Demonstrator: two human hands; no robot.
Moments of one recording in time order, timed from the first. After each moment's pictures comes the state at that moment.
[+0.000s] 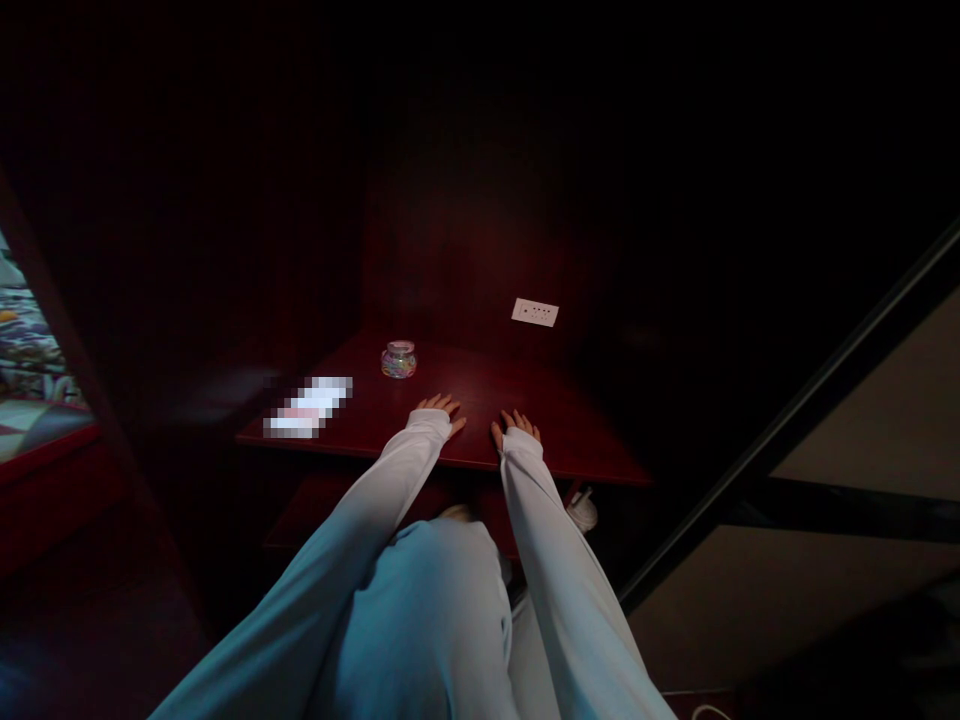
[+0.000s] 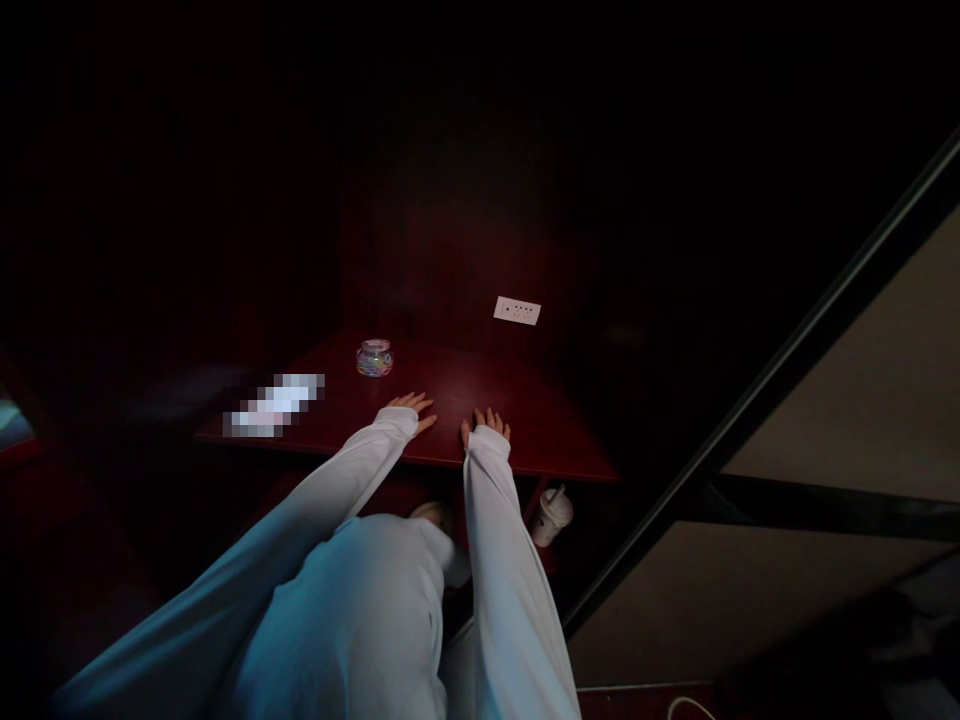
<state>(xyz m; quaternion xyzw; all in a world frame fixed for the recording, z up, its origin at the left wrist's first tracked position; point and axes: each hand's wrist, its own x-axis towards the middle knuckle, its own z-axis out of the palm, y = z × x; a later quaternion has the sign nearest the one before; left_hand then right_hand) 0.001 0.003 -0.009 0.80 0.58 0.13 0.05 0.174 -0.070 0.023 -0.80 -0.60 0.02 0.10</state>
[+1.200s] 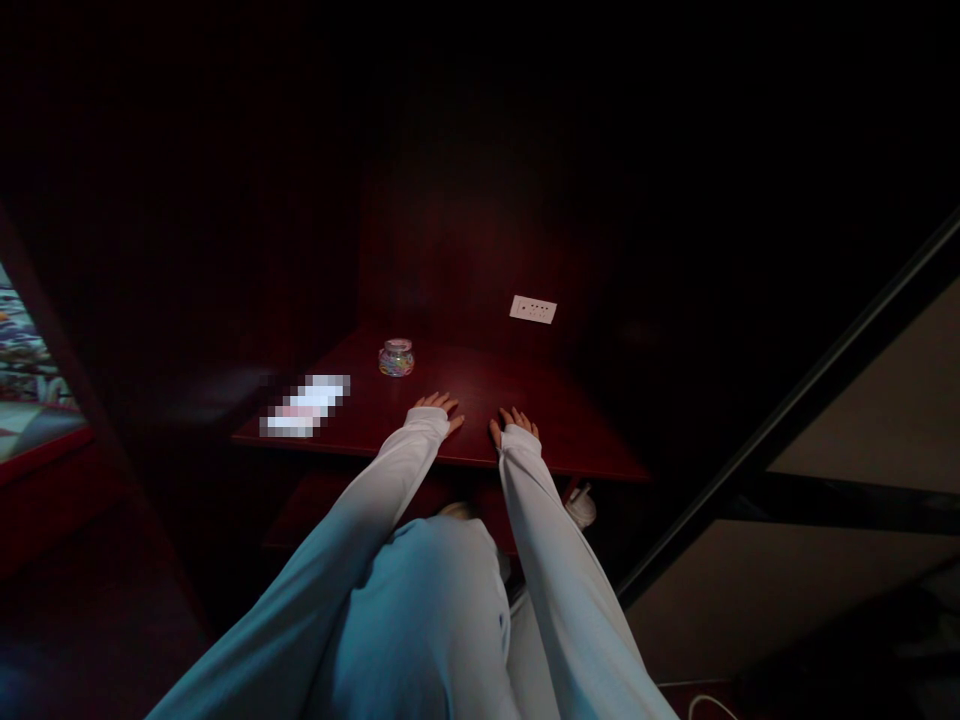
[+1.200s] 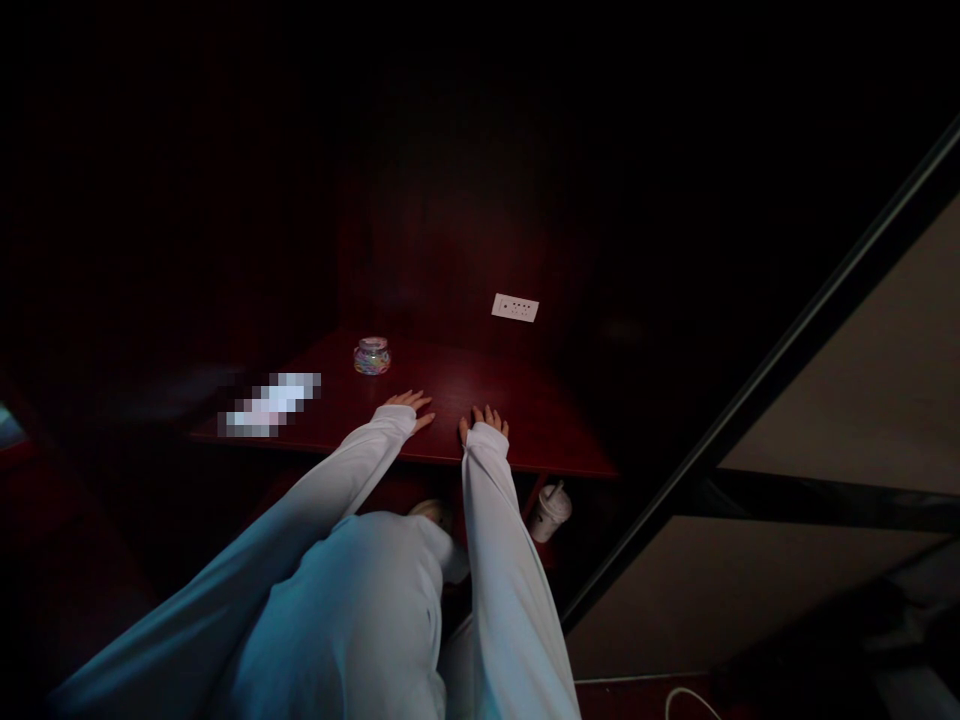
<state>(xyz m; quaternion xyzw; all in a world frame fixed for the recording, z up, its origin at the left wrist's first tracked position) -0.001 -0.002 -0.003 0.80 0.58 0.13 0.06 0.173 -0.072 0.027 -0.79 -0.60 0.04 0.11</state>
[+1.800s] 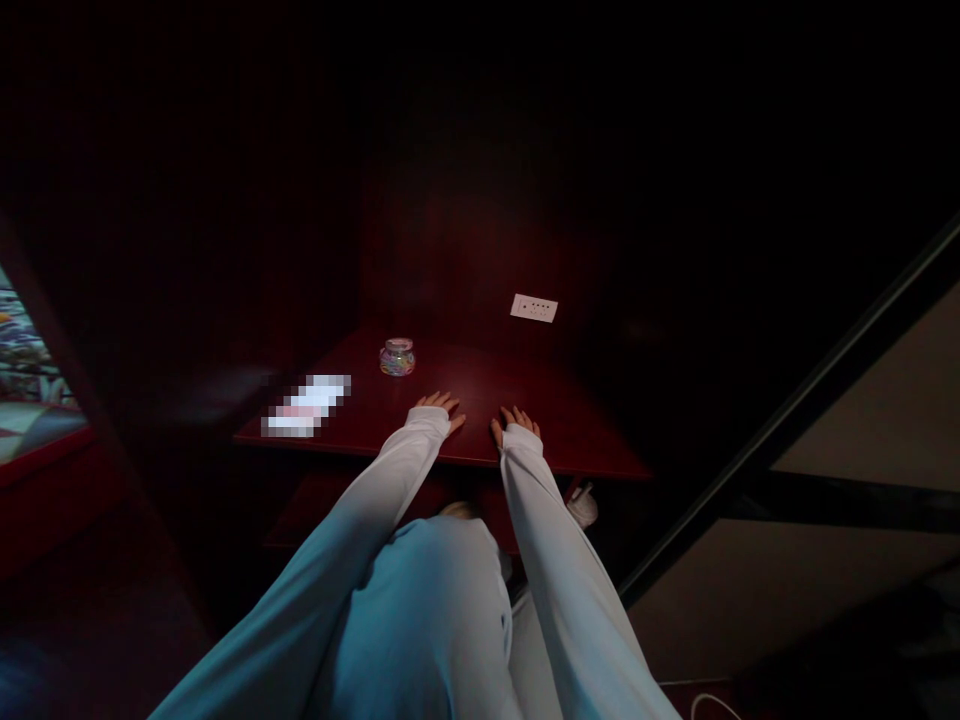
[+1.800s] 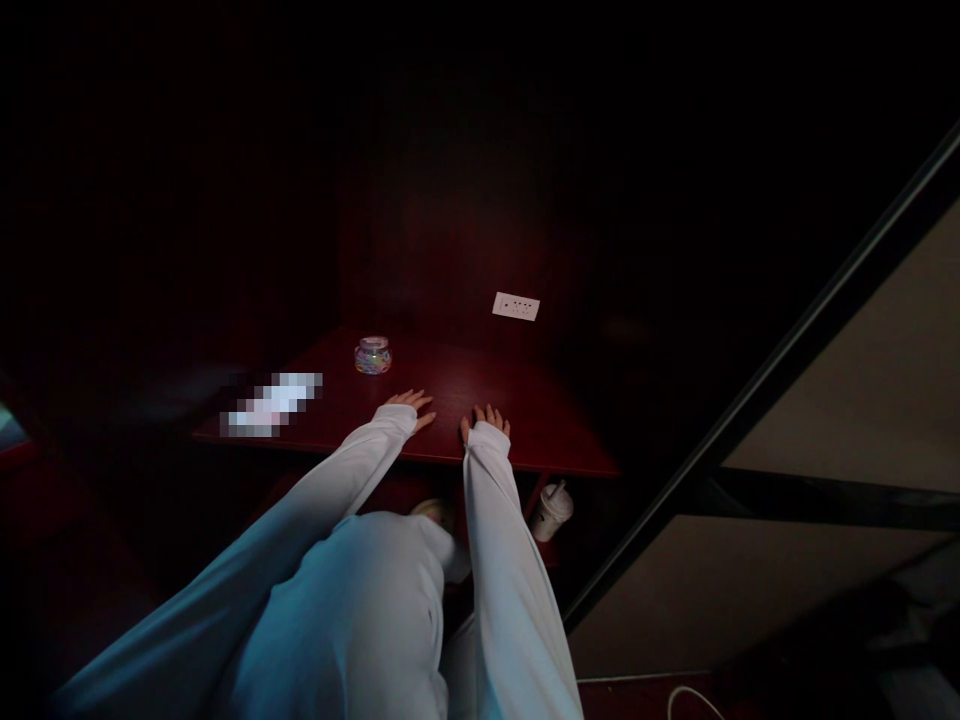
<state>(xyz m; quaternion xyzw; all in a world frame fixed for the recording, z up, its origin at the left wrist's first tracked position) 0.000 -0.004 -0.002 0.80 0.57 0.14 0.06 0.173 -0.075 0.027 -0.79 -0.60 0.02 0.11</state>
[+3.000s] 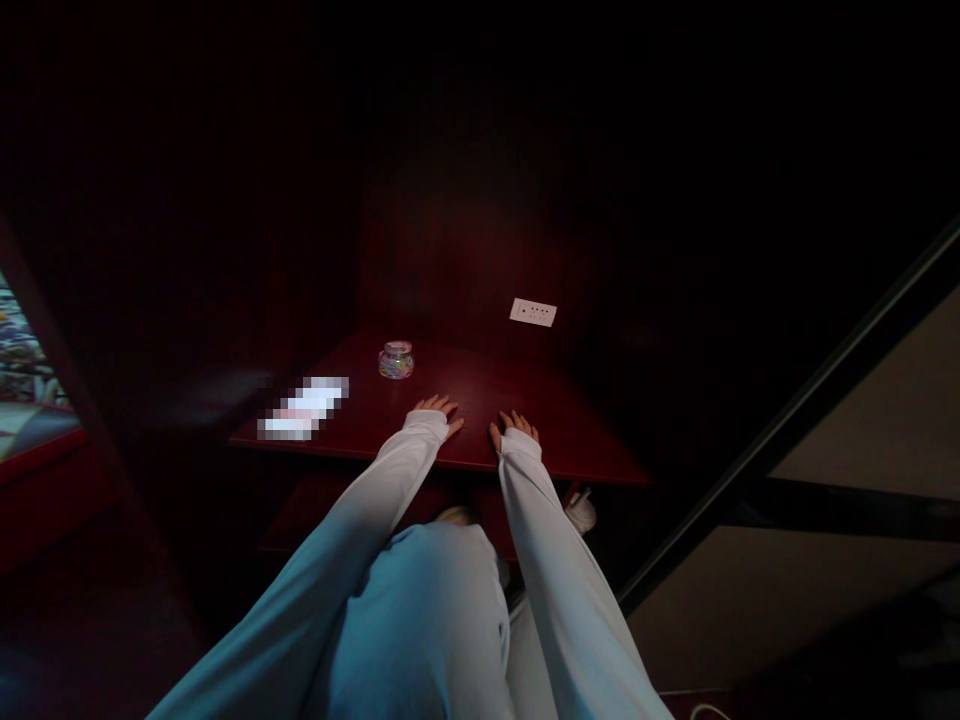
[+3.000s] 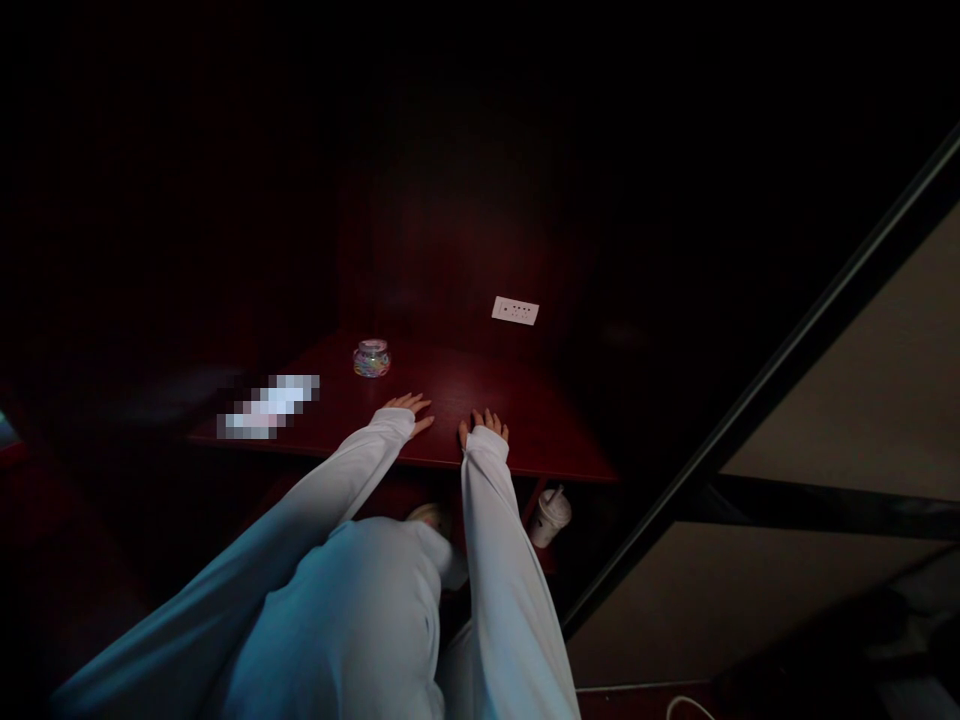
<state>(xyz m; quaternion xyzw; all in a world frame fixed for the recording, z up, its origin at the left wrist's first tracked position) -0.001 -0.010 0.002 0.80 0.58 0.14 0.06 0.172 -0.074 0.027 -0.79 -0.60 0.03 0.11</state>
